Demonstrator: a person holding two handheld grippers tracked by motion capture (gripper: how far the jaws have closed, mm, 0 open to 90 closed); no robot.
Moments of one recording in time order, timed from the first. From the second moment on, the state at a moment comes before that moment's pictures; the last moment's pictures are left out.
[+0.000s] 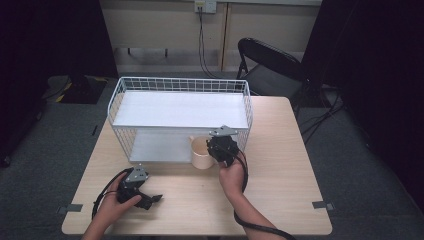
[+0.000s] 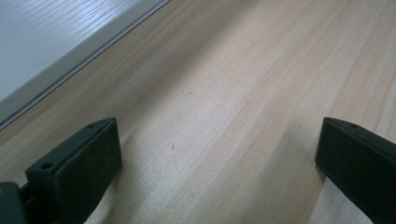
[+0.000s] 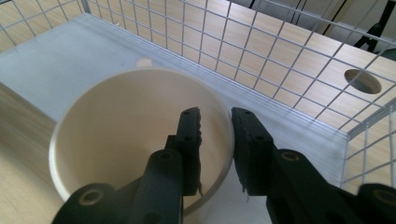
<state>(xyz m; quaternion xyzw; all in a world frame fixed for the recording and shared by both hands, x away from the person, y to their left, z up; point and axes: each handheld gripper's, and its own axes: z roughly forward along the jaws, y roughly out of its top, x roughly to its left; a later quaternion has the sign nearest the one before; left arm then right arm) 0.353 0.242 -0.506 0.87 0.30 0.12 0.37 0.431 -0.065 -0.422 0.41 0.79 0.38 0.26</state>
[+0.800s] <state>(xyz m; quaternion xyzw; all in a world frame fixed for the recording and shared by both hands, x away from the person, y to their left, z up) 0.353 0.242 -0.506 0.87 0.30 0.12 0.37 0.408 -0.078 -0.414 0.41 0.79 0.43 0.18</state>
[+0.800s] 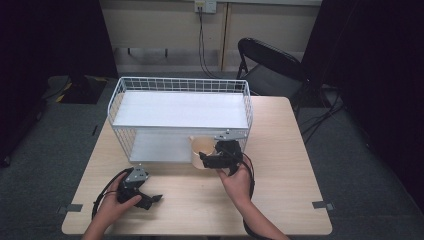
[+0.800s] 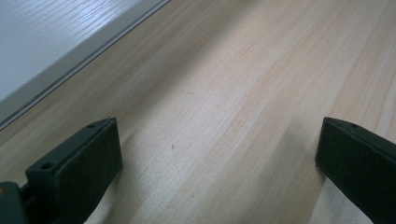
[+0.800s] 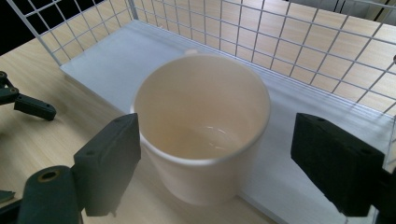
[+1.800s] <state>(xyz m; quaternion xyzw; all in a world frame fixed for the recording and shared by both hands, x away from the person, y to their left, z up) 0.353 0.242 -0.506 0.87 0.30 0.12 0.37 0.409 -0.067 -0.435 0.42 0.79 0.40 0.19</state>
